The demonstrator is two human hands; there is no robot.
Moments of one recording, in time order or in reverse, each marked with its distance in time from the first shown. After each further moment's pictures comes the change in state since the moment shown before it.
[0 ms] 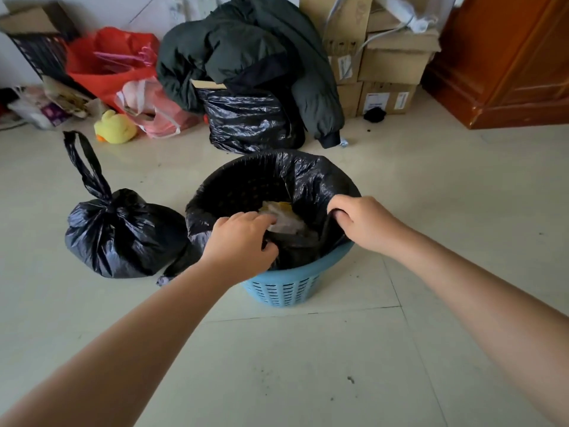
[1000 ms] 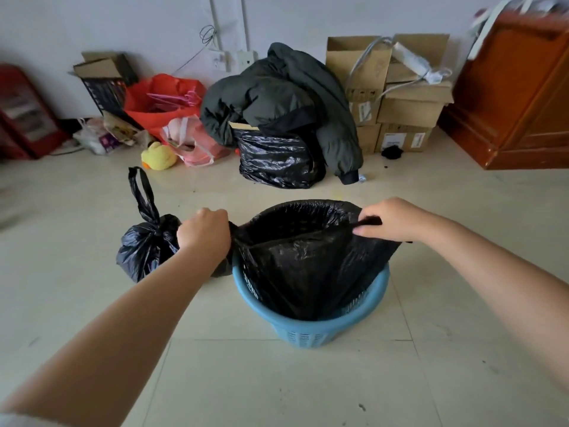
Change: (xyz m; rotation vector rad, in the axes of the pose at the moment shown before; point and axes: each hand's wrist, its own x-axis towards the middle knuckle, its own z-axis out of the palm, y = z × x) left_hand 0.001 -0.053 -0.087 0.237 -0.044 -0.489; right_hand 0.030 -0.013 -0.081 -0.204 -0.290 -0.003
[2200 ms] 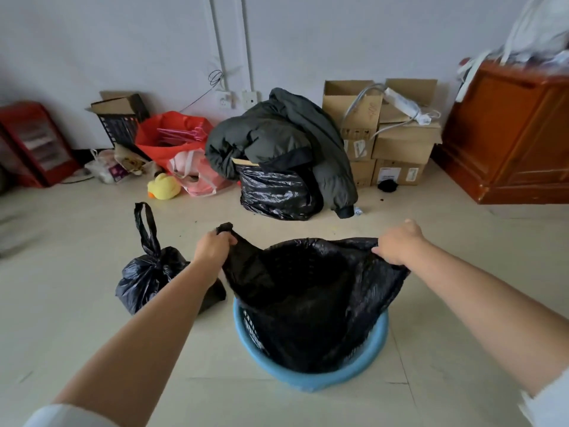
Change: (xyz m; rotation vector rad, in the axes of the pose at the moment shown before) left_hand 0.029 0.016 -0.024 -1.310 -0.073 -0.327; right_hand 0.022 0.016 -0.033 -0.615 -0.197 0.399
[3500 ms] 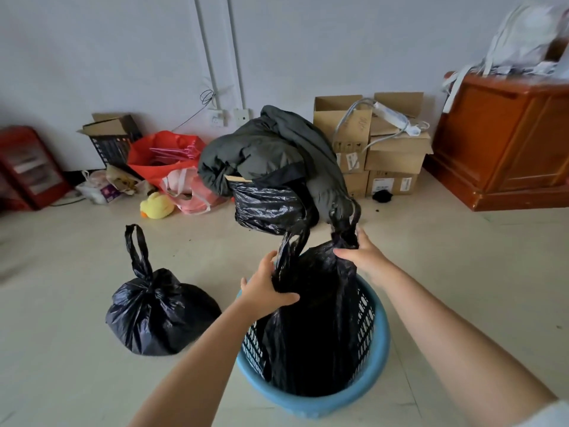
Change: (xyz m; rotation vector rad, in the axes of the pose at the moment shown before) left_hand -0.003 -0.031 0.062 0.466 -0.408 0.341; right_hand 0.027 -0.036 0.013 1.759 0.116 -0.136
